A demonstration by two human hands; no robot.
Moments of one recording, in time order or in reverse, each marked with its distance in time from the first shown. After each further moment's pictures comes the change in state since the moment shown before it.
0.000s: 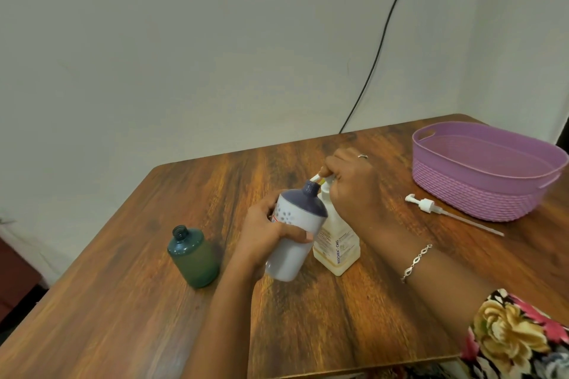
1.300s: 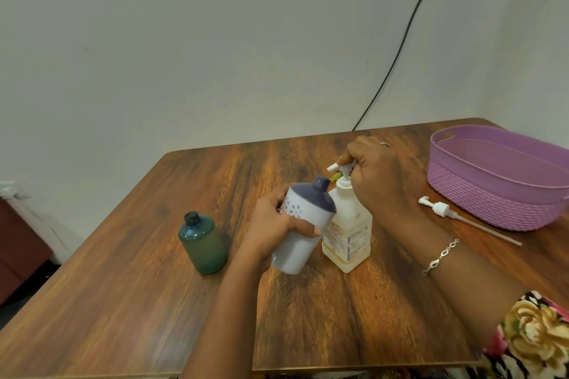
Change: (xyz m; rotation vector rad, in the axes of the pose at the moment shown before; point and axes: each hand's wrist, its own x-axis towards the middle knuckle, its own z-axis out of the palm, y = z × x) left_hand 0.001 -0.006 -0.008 -0.017 -0.004 -0.003; right_hand 0.010 0.002 -0.006 0.072 -0.020 0.023
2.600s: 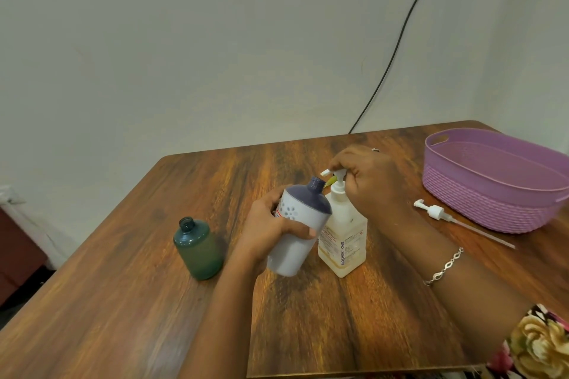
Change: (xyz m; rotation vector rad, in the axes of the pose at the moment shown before) left_hand 0.002 0.004 0.002 -0.001 0.007 -0.015; right_hand 0.000 -0.013 -0.019 -0.050 -0.101 -0.093
